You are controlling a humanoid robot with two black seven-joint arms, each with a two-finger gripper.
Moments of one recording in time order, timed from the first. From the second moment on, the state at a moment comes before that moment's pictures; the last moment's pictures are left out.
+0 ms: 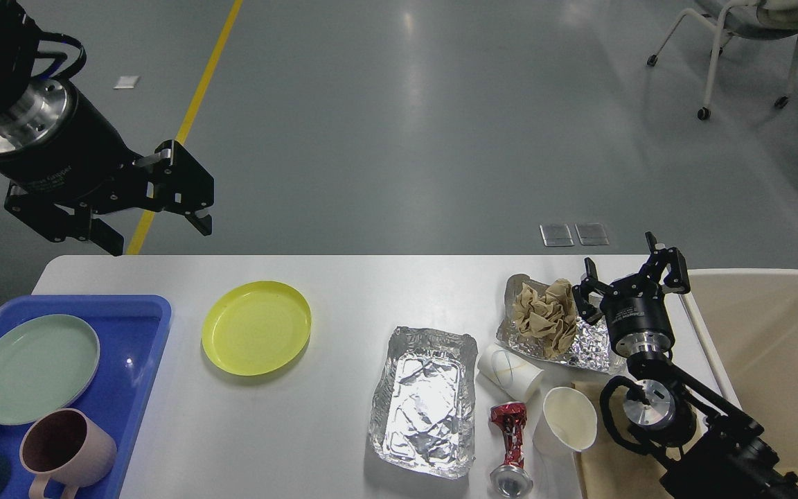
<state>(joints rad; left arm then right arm) -2.46 0.22 1.65 -1.48 -0.21 -0.82 -0.19 0.37 -0.20 0.88 0.85 -0.01 0.12 0.60</state>
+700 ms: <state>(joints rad) -1.53 0.25 1.44 -1.08 -0.67 -0.24 0.11 0.37 -0.20 0.88 0.85 -0.01 0.12 0.60</state>
